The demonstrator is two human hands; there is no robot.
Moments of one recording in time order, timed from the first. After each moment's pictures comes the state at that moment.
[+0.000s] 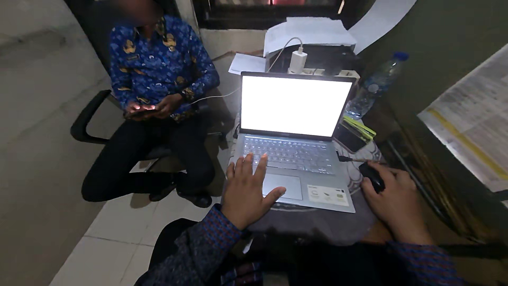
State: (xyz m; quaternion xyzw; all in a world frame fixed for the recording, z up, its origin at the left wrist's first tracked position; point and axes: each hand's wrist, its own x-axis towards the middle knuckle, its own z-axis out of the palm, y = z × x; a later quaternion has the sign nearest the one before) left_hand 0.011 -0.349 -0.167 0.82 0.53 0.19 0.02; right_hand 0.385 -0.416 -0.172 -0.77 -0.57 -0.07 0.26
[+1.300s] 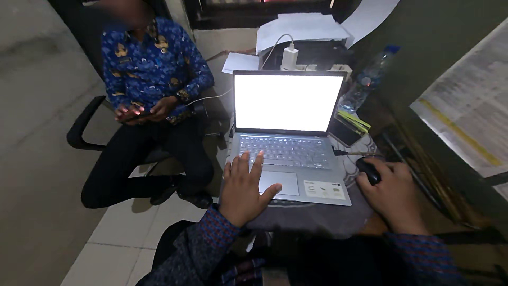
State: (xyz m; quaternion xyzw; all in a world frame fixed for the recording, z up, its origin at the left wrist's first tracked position) left_hand 0.013 -0.349 -0.165 0.82 0.54 0.17 0.01; right_hand 0.384 -0.419 -0.173 -0.77 -0.57 -0.09 0.27
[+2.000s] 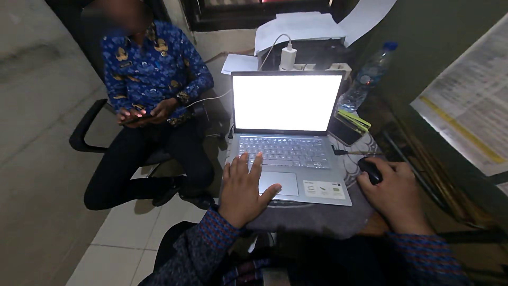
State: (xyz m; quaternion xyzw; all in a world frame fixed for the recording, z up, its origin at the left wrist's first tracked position) left_hand 0.012 -0.349 -0.167 0.82 0.54 0.18 0.01; right_hand 0.381 -0.419 -0.170 -0.78 -0.55 -0.08 0.27
